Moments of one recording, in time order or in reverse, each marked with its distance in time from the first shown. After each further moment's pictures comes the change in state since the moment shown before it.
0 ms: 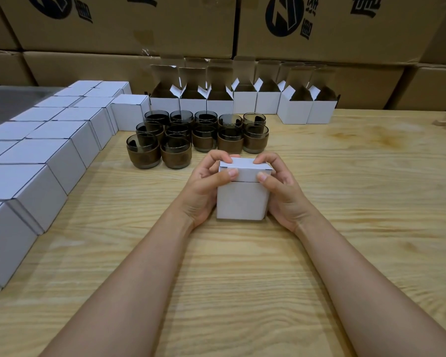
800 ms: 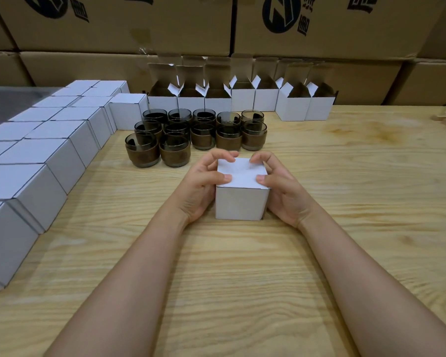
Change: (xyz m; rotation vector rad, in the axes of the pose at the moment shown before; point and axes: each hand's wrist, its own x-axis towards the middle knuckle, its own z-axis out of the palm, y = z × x) left_hand -0.002 0.011 0.005 0.066 0.053 -0.080; right_hand -0.001 -0.004 -0.006 0.007 -0.090 0.100
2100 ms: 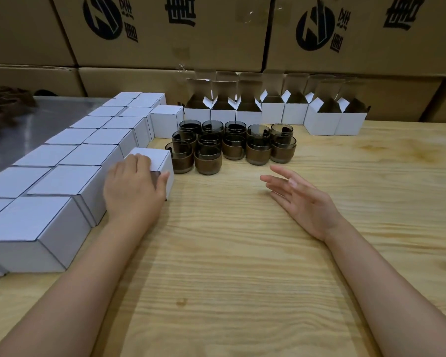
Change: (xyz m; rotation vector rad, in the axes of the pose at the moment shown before) left_hand -0.061 0.044 -0.116 1.871 0.903 0.269; right_hand 0.004 0.002 -0.002 -0.056 0.049 0.088
